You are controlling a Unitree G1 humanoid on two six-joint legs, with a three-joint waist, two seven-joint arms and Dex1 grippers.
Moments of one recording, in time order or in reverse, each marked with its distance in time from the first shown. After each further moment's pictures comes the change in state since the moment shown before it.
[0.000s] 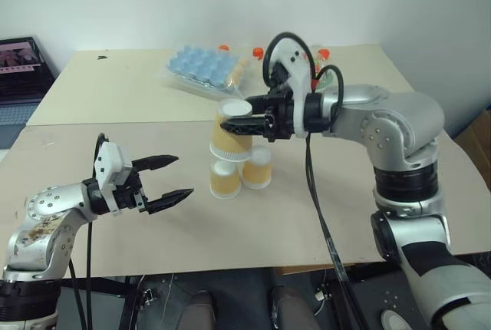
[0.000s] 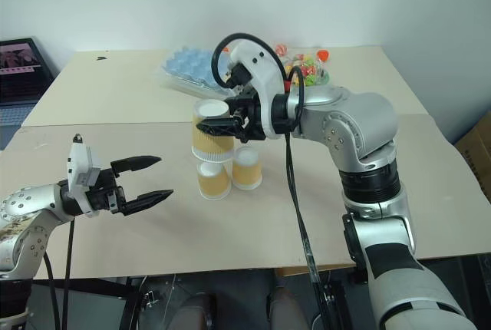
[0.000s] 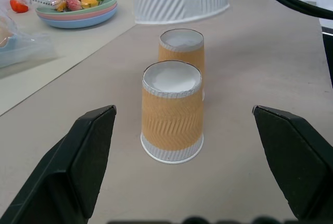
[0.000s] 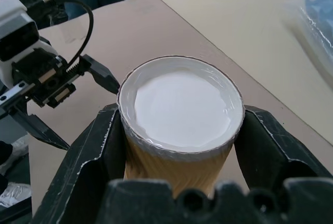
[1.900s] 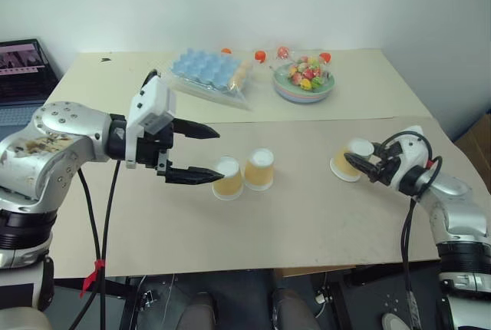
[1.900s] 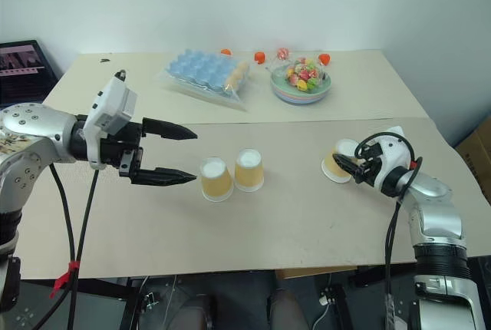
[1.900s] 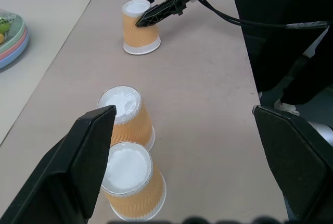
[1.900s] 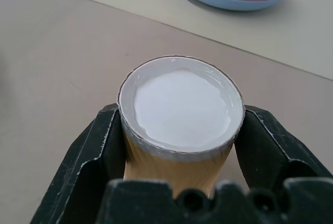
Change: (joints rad) left arm -0.559 0.194 -0.248 -0.095 -0.121 0.457 -0.102; right arm 0.651 -0.273 -0.304 0.357 -0.277 -0.847 0.071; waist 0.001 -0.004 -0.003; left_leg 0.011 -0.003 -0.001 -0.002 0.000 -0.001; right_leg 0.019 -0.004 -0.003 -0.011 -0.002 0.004
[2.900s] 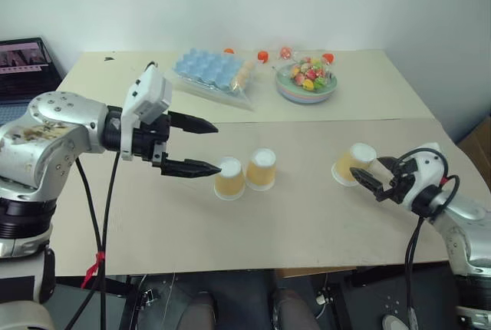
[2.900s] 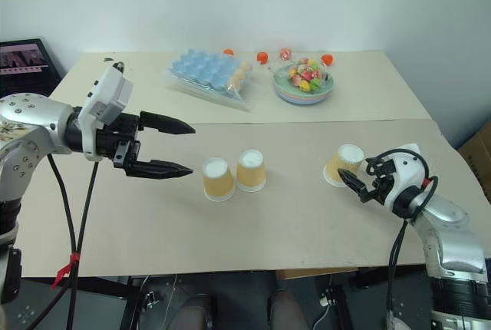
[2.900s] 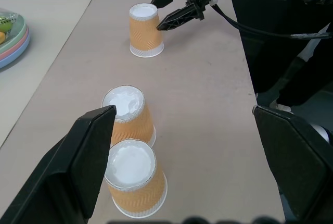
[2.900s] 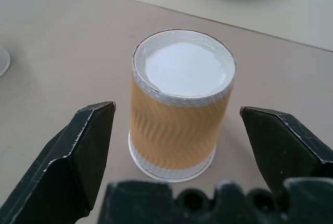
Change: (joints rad) left arm -0.051 0.006 -0.016 0.055 0.030 -0.004 -0.063; right arm 0.206 0.000 -0.091 -0.163 0.087 0.041 -0.061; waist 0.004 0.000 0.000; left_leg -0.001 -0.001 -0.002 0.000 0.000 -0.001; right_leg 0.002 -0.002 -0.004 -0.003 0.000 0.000
